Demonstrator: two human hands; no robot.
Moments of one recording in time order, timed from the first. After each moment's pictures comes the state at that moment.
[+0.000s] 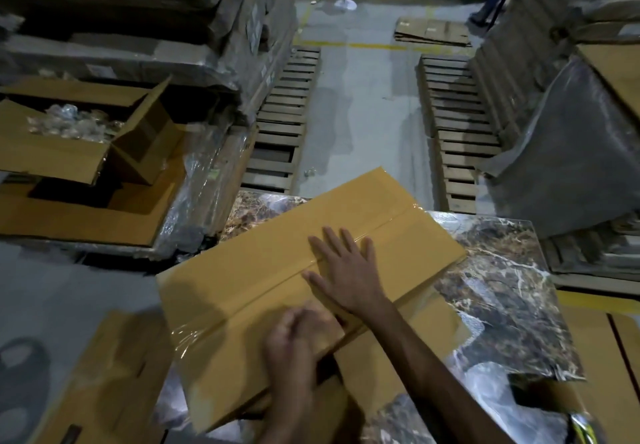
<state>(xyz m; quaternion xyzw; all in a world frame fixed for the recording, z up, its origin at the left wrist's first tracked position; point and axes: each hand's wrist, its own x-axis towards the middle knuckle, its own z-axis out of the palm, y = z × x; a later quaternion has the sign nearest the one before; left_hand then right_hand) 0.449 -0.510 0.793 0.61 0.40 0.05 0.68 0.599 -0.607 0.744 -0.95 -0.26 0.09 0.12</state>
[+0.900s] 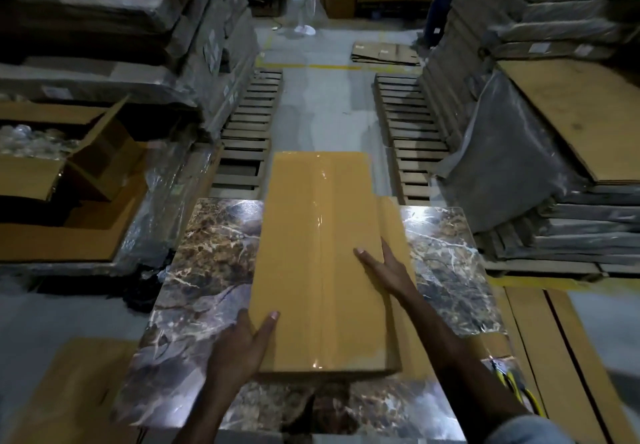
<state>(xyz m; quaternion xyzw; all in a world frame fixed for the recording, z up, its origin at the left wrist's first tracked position) 0.418 -0.507 0.749 0.87 0.28 -0.18 0.36 0.576 -0.786 0.761 -0.83 0.10 0.20 0.51</state>
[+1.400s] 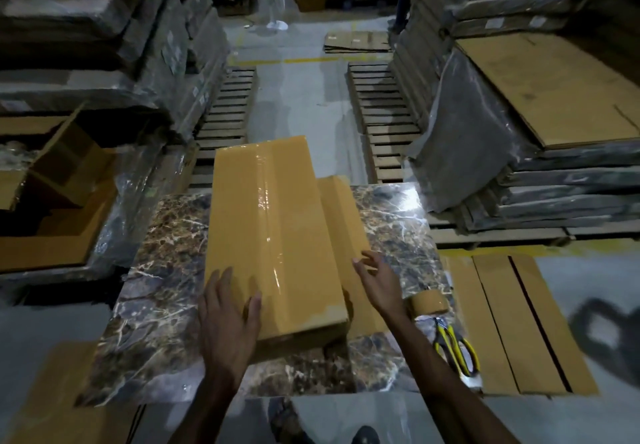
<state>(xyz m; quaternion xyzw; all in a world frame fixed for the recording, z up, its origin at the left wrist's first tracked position) 0.392 -0.630 0.761 0.95 0.18 0.12 0.24 0.495 -0.899 0.728 -0.83 0.13 0.09 0.53</state>
